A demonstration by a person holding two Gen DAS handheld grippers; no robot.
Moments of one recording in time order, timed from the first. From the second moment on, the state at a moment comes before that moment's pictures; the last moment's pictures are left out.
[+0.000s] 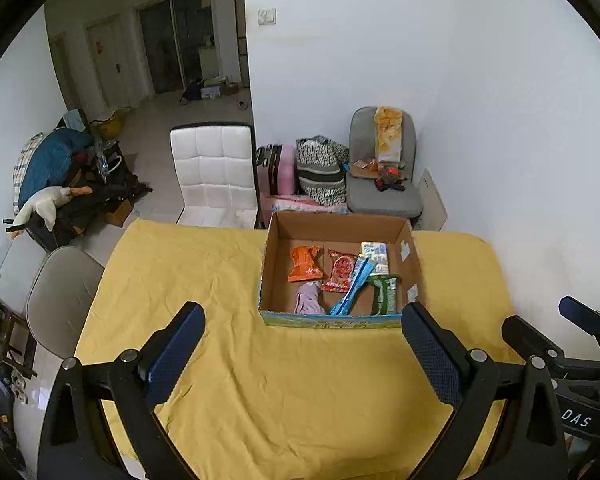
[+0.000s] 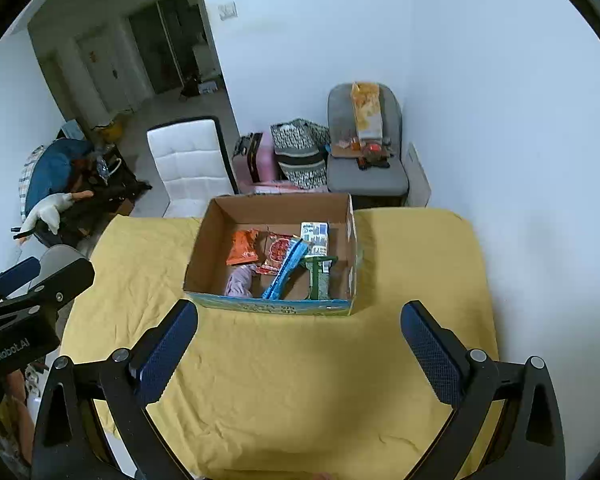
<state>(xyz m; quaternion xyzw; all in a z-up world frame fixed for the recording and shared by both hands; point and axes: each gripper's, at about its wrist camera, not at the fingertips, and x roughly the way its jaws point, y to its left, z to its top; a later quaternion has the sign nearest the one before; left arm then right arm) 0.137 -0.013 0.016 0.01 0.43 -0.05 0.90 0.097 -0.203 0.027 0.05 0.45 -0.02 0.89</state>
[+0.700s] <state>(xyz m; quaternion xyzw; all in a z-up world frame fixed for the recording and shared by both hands) 0.100 -0.012 0.042 0.02 0.41 -0.05 0.91 0.049 -0.195 0.088 0.03 0.41 -0.04 0.91</state>
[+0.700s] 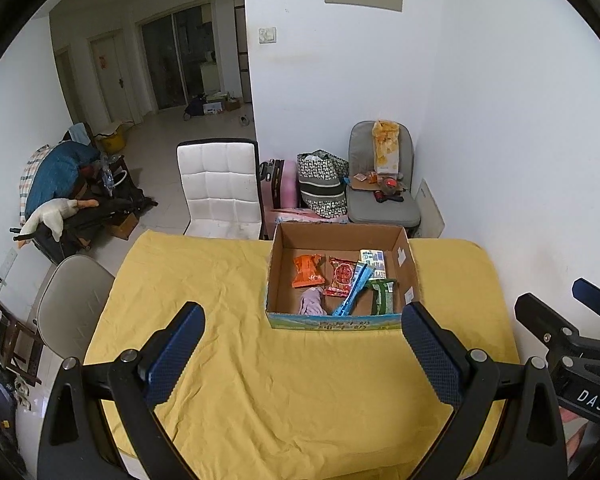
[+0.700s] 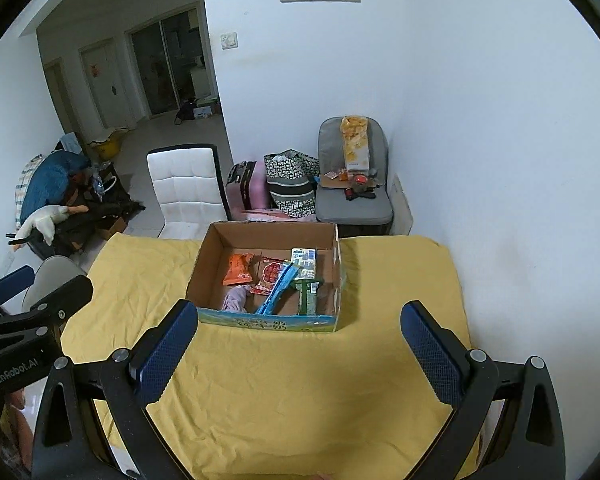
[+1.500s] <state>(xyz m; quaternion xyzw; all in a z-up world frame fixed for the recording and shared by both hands) 0.098 -0.014 0.040 0.02 0.41 -0.04 0.91 0.041 -0.200 0.078 0.05 0.41 -0.06 0.91</state>
